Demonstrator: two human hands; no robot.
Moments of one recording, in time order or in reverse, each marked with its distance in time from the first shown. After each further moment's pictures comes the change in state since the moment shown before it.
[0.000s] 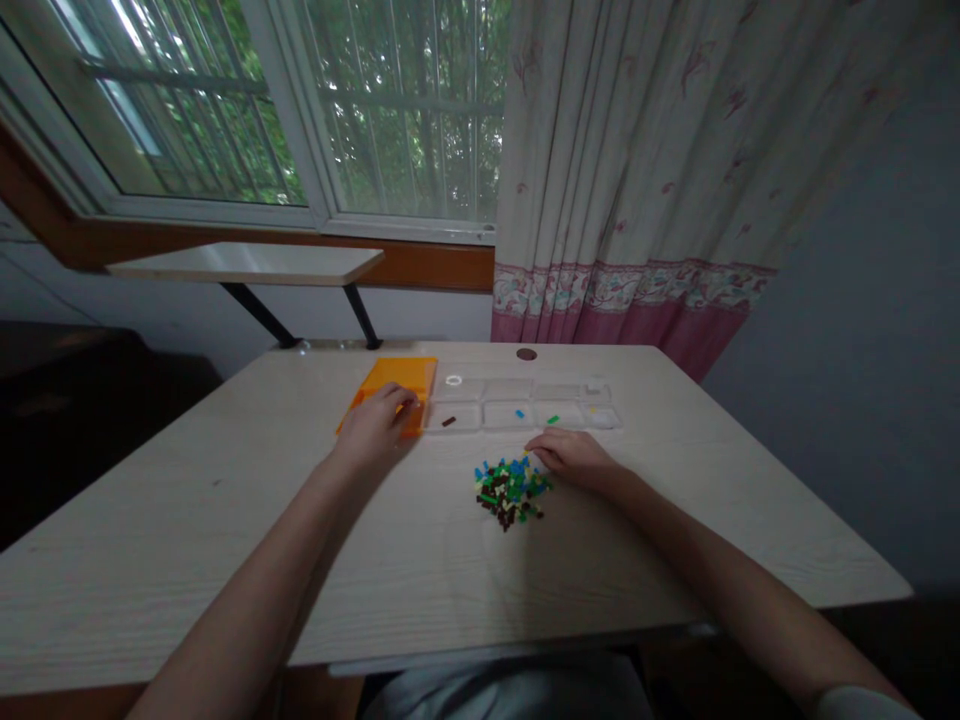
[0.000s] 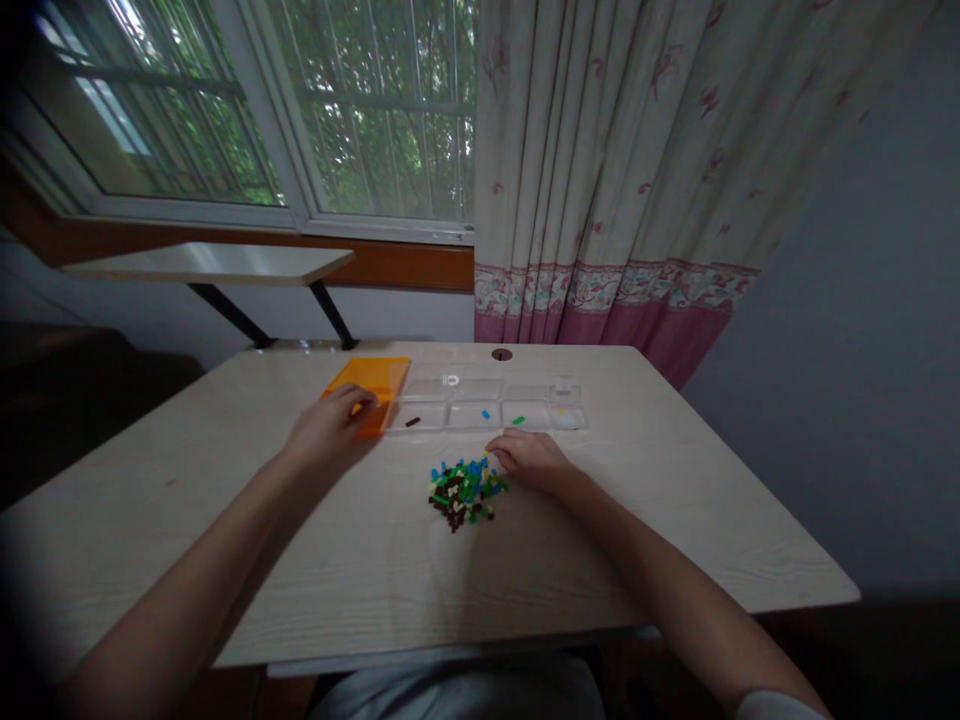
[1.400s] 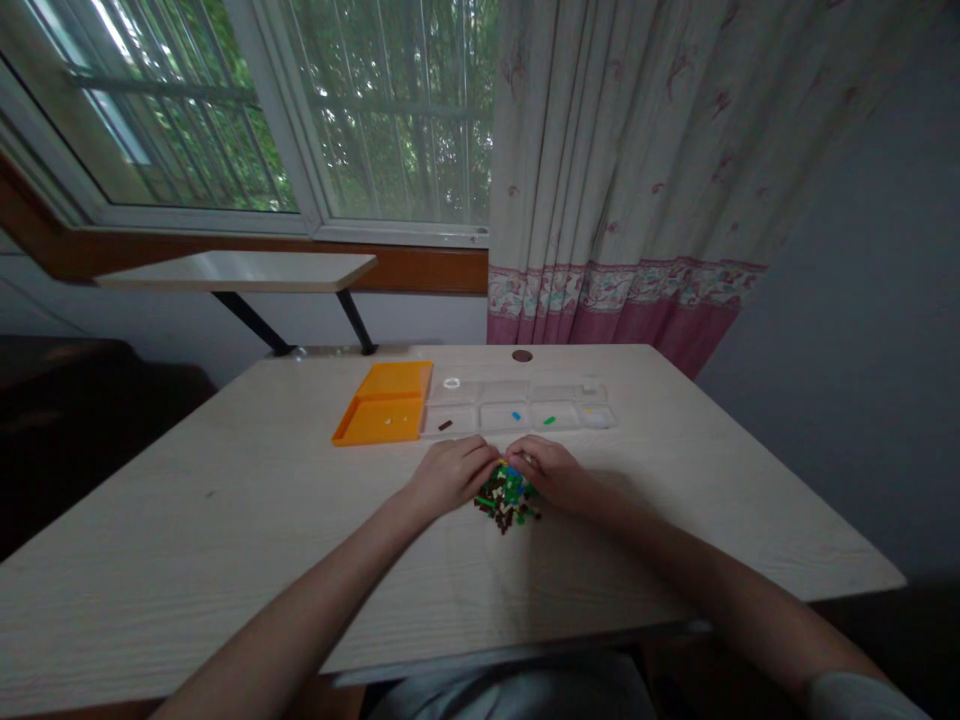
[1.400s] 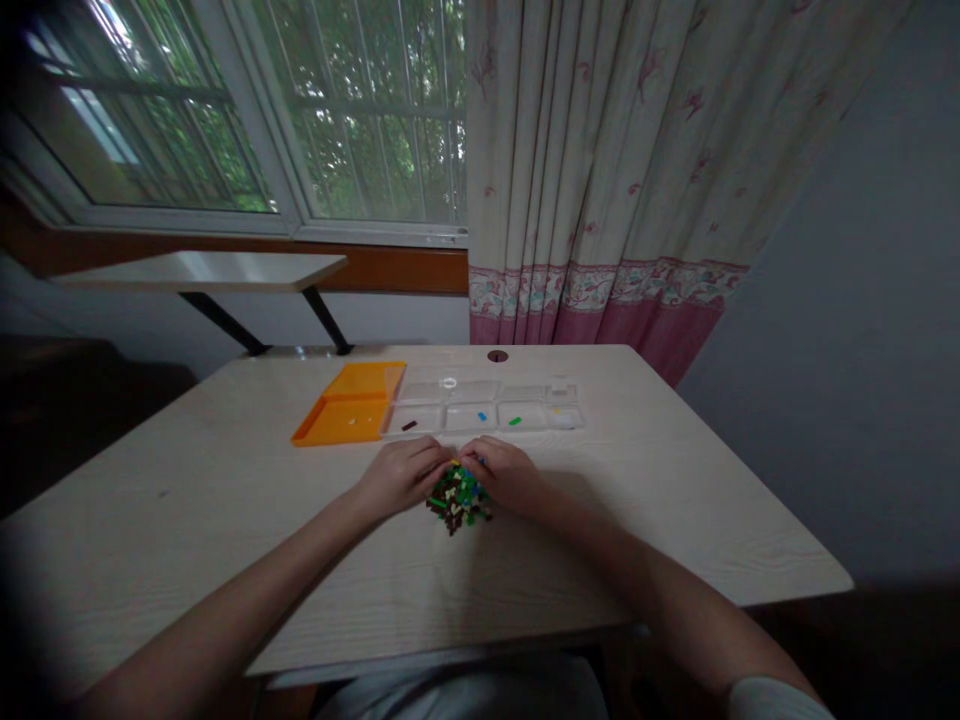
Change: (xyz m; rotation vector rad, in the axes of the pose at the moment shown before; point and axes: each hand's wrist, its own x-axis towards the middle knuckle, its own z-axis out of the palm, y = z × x) left_hand -0.028 0.085 0.042 0.044 -0.065 0.588; right_hand 0.005 -0.045 0.012 0.333 0.210 -0.008
